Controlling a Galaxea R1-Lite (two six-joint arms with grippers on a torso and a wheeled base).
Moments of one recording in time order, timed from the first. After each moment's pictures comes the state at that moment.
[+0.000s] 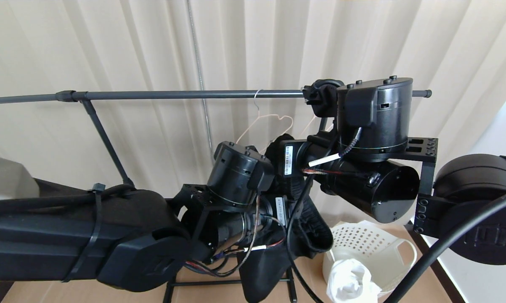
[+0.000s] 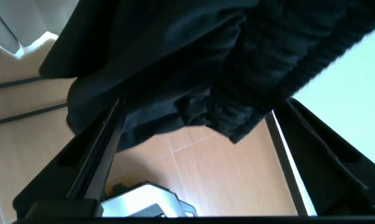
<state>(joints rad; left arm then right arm) -0.86 1.89 -1.10 -0.25 0.21 -0.55 0.86 1.79 -1.21 -0.31 -0.54 0.28</state>
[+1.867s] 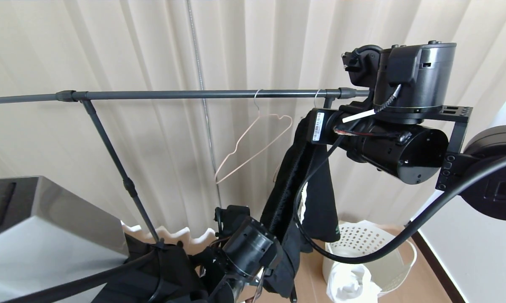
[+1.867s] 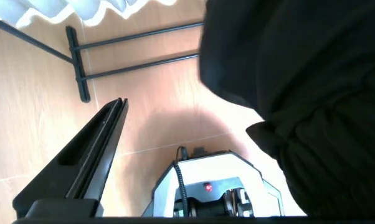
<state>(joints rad) -0.92 2.01 -0.87 -0.26 0.51 -0.53 0.71 1.75 -1.26 -0.31 -0.54 0.27</state>
